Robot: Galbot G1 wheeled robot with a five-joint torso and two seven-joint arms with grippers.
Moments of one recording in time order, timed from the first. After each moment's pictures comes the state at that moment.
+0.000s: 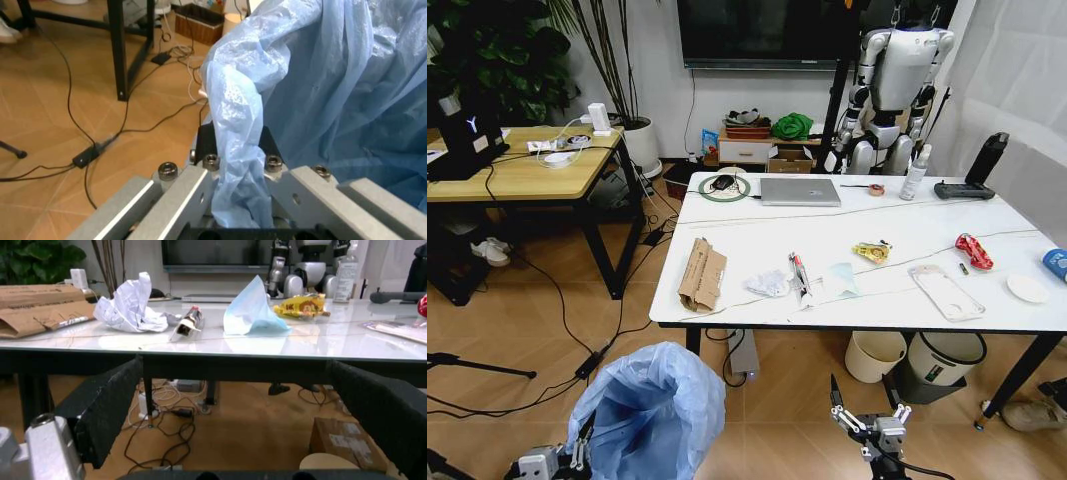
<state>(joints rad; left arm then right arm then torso) 2.16 -1.34 -0.80 -2.16 -0.53 -0.14 0.14 -1.86 1.59 0.57 1.91 0.02 0.51 -0.12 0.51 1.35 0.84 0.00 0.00</state>
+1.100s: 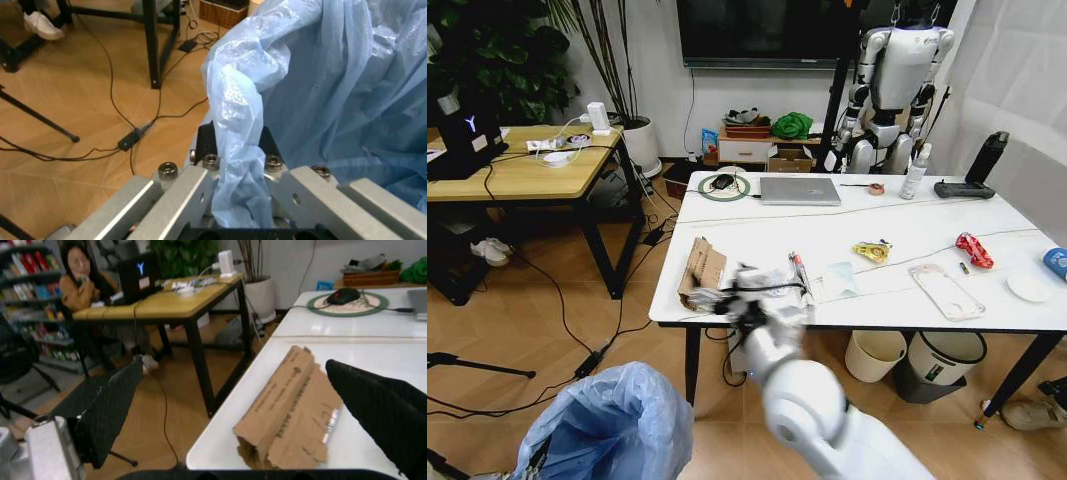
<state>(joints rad) 2.34 -1.38 -0.98 -2.24 -0.59 -0.11 0.19 -0.87 1.39 -0.33 2.02 0.53 -0.45 0.52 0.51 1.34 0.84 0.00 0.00</state>
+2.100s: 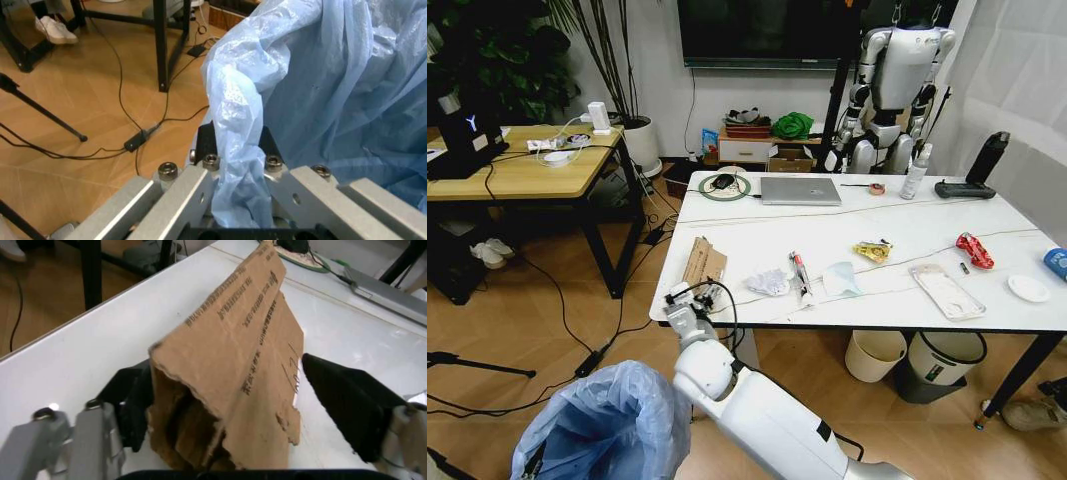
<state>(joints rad) 2.34 -1.43 -0.97 -2.25 -0.57 -0.14 0.18 -0.73 1.61 -0.38 1.44 0.17 -0.57 0.60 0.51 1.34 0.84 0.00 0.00</state>
